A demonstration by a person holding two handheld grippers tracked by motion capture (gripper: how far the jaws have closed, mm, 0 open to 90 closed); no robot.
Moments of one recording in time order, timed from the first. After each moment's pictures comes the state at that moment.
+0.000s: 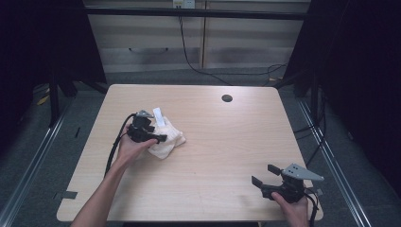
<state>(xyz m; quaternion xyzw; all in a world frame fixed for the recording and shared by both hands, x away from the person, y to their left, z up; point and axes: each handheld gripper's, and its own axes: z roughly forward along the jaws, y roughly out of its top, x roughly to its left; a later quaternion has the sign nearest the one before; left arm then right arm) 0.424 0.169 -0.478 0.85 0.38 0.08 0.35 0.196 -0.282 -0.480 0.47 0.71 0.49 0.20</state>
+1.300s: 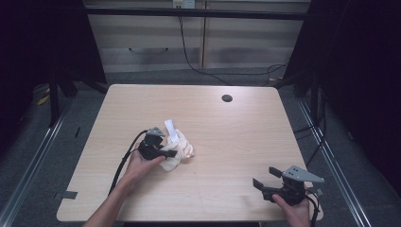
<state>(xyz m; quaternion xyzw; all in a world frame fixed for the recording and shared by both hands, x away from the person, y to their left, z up) 0.369 0.141 -0.498 0.87 0.31 0.01 0.39 0.191 -0.283 -0.482 0.48 0.72 0.47 0.20</state>
